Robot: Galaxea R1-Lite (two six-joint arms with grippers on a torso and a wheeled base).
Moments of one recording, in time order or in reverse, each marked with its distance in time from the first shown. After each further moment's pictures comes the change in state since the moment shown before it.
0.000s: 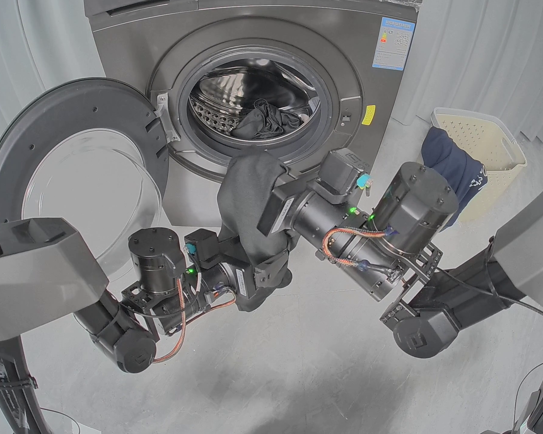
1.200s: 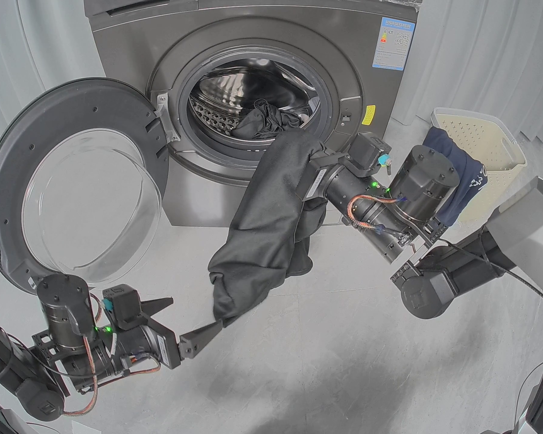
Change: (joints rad) left arm 0.039 -0.426 0.507 0.157 0.023 -0.014; right arm -0.154 0.048 -0.080 0.012 0.001 -0.018
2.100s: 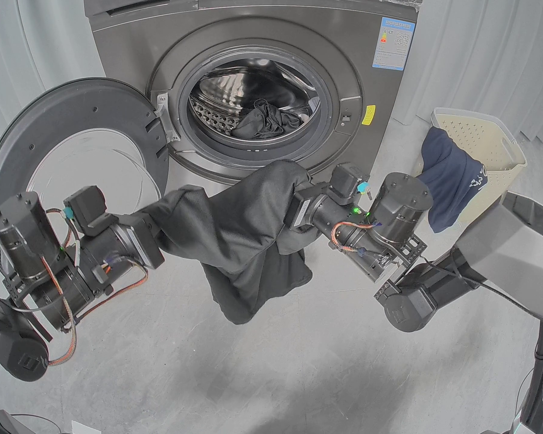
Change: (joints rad) left arm 0.060 -0.118 -0.290 0.007 -0.001 -0.103; right arm 0.005 0.097 0.009 -0.018 0.003 -0.005
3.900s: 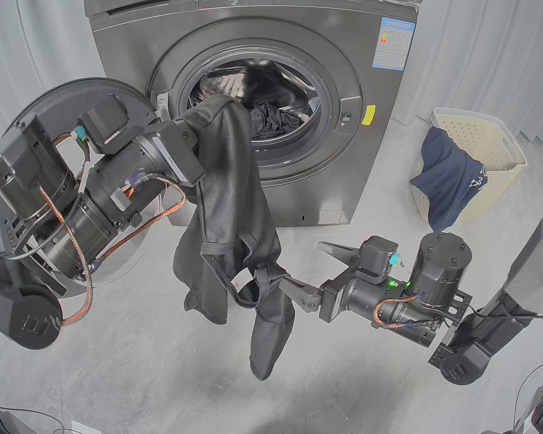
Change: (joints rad) left arm -0.142 0.040 -0.312 0.000 0.004 -0.002; right arm 0.055 -0.208 0.518 0.011 0.081 -0.011
